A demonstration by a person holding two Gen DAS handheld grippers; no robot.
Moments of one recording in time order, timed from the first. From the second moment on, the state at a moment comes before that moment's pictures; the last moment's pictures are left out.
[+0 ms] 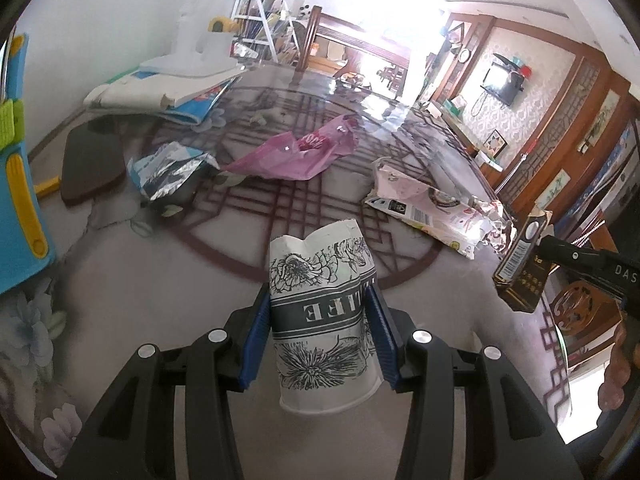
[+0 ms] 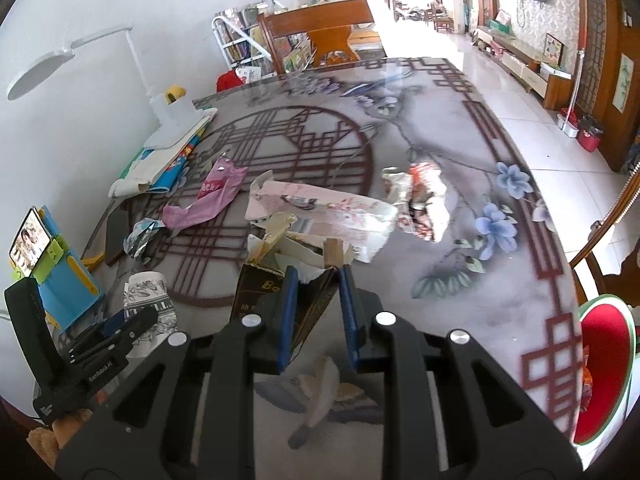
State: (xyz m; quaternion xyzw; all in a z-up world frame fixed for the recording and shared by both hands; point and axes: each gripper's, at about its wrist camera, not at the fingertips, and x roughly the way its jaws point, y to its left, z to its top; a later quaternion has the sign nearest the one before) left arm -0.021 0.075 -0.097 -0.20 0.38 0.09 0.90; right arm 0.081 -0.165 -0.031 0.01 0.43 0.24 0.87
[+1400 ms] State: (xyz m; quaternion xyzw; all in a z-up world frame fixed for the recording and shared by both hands) left arm 0.088 -0.296 -0.060 -0.12 0.43 -0.25 0.86; right arm 0.051 -0.510 -0.025 0.21 0.34 -0.14 0.90
